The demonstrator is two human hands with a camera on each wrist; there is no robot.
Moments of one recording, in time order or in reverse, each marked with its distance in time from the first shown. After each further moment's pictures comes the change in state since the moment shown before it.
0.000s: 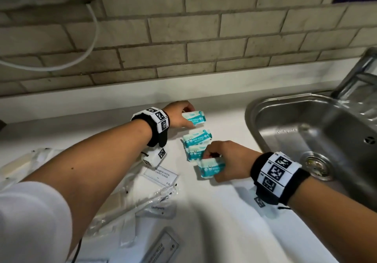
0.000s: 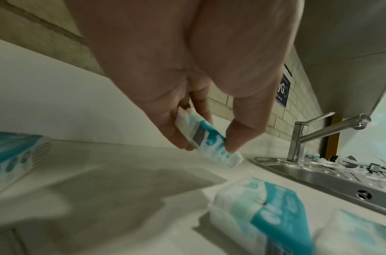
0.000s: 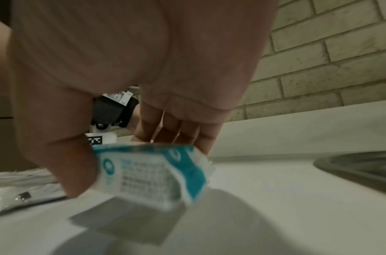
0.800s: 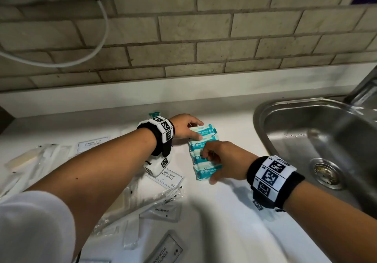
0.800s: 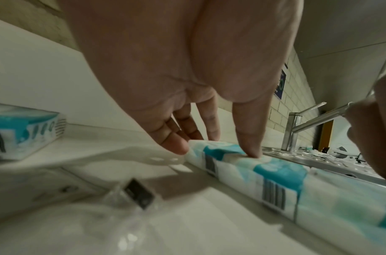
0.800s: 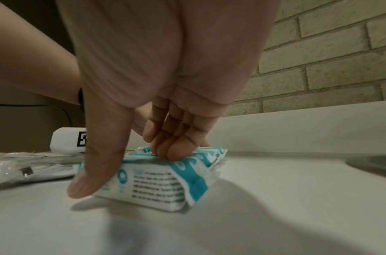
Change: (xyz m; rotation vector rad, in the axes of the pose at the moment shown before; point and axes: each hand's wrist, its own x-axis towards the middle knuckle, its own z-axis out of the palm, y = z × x) left_hand -0.007 -0.018 0.019 -0.032 -0.167 -0.029; right_hand 0.026 -0.005 0.009 -0.011 0.004 -0.032
